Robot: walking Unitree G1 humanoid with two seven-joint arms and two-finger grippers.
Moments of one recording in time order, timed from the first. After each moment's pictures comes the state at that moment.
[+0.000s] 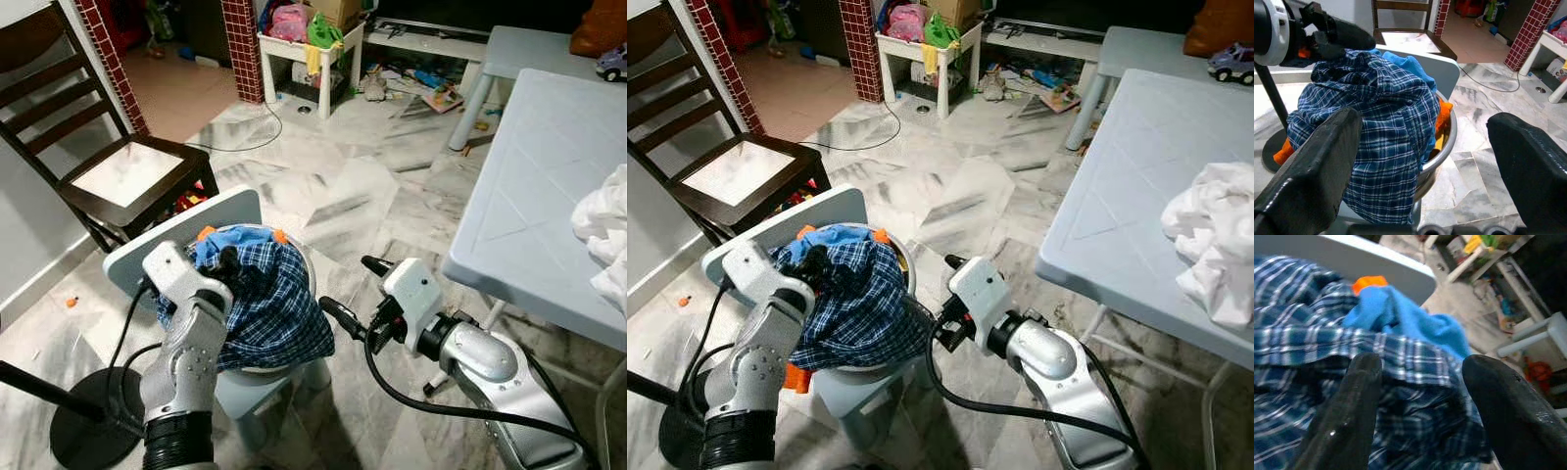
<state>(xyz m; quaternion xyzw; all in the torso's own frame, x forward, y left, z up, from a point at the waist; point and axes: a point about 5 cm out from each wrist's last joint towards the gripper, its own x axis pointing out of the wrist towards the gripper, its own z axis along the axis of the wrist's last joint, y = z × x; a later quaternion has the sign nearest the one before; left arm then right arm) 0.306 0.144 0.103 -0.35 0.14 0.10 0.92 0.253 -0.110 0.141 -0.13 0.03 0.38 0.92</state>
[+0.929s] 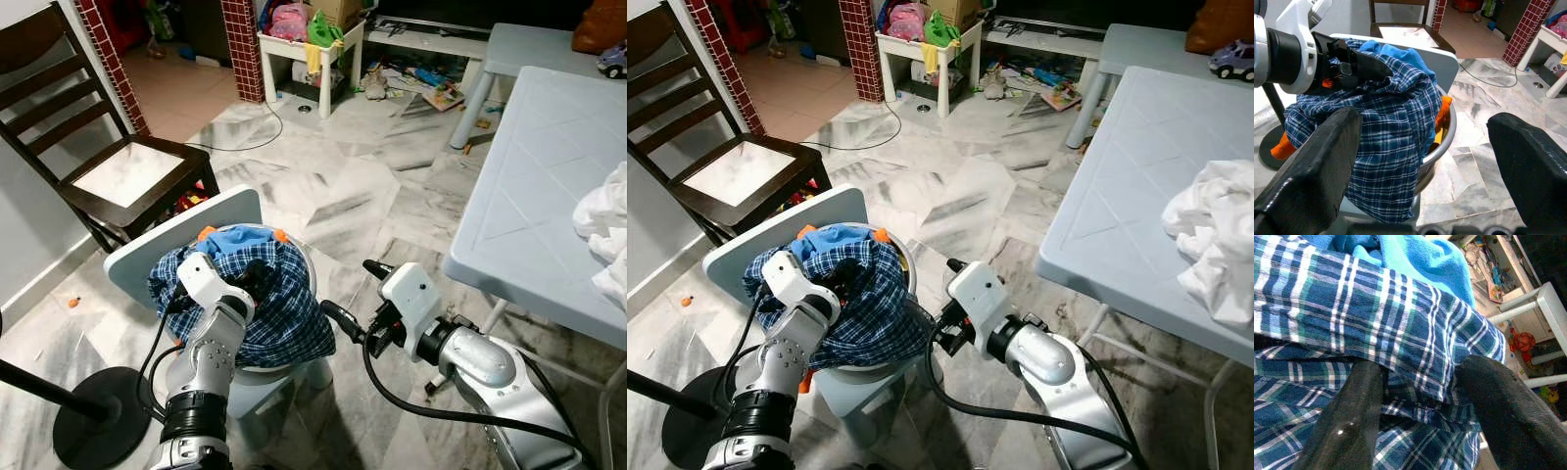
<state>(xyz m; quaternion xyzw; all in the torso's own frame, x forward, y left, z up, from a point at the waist) 0.322 0.125 0.073 -0.38 0.19 0.05 0.90 0.250 -0.109 0.136 -0.14 0.04 0.37 0.92</state>
